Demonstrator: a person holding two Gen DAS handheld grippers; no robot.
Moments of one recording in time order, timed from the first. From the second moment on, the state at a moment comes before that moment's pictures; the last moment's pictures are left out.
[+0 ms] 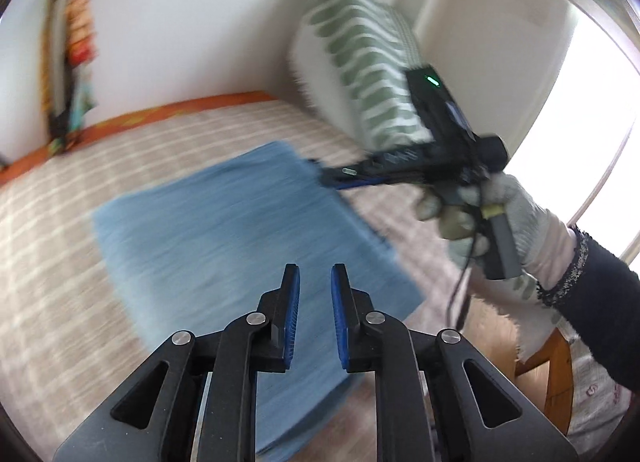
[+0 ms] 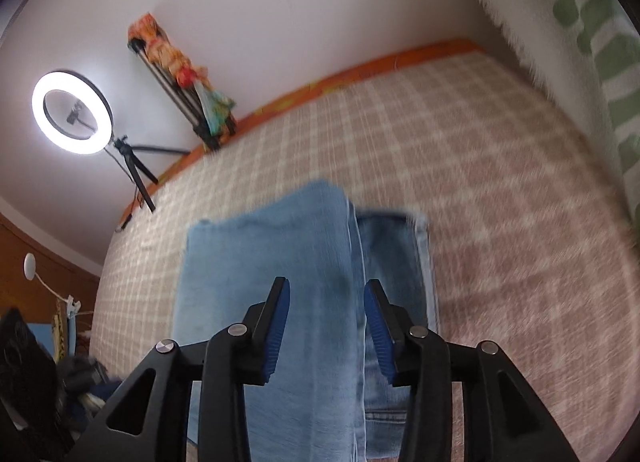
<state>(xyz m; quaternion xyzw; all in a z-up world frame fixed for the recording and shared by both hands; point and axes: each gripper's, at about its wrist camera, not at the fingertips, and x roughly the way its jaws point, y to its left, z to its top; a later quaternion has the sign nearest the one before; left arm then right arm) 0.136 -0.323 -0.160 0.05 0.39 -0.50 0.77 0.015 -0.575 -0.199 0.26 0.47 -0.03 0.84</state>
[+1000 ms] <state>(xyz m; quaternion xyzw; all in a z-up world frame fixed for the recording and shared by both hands) 0.163 -0.297 -0.229 0.05 0.46 -0.40 0.79 0.012 -0.558 -0.233 0.13 0.49 -0.11 0.85</state>
